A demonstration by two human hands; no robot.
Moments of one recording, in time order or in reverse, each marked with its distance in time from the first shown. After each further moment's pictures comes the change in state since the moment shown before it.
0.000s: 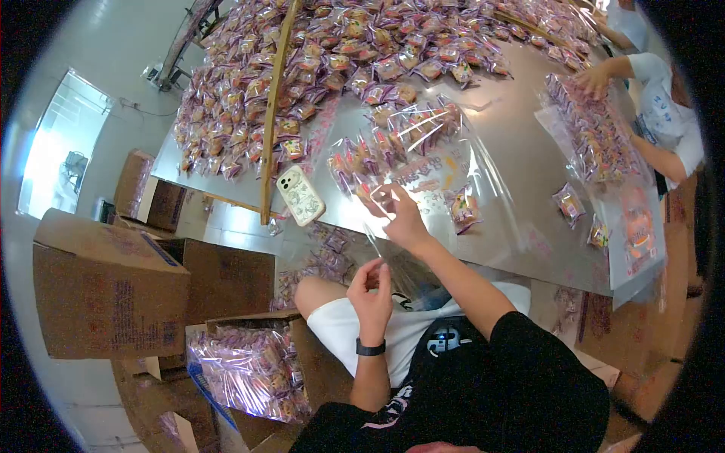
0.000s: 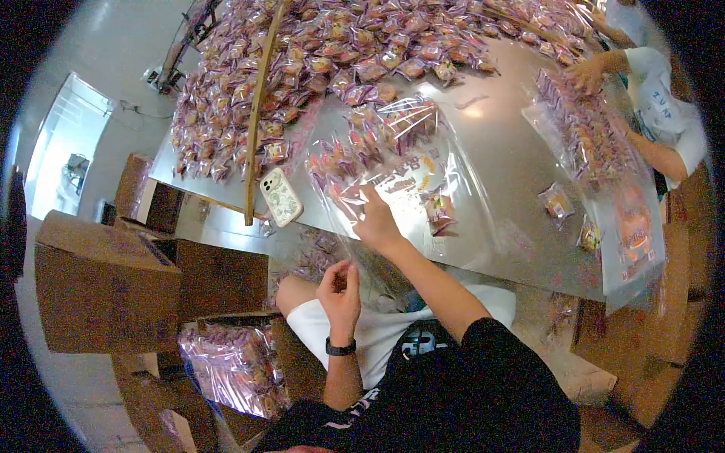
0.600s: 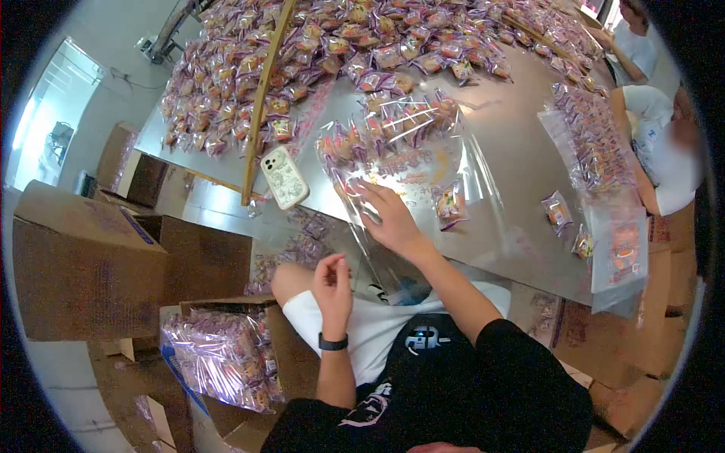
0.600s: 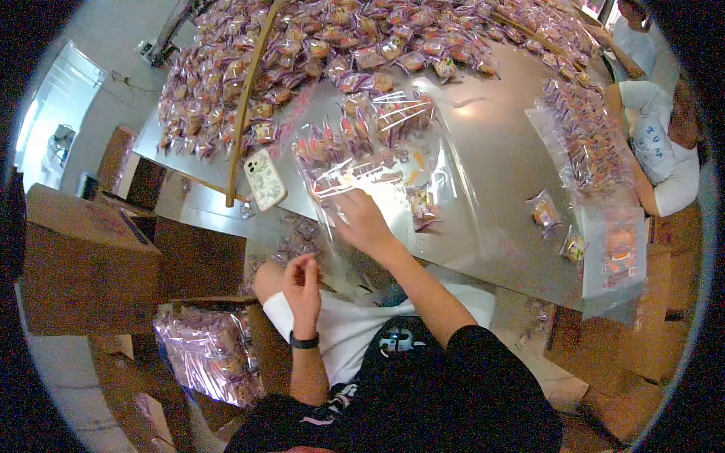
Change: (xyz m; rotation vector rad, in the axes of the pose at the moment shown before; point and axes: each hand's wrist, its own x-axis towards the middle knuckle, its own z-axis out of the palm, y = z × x) left_hand 0.002 -0.020 -0.029 -0.116 0.049 -0.106; right_hand -0.018 0.013 -0.015 -0.313 -0.176 -0.291
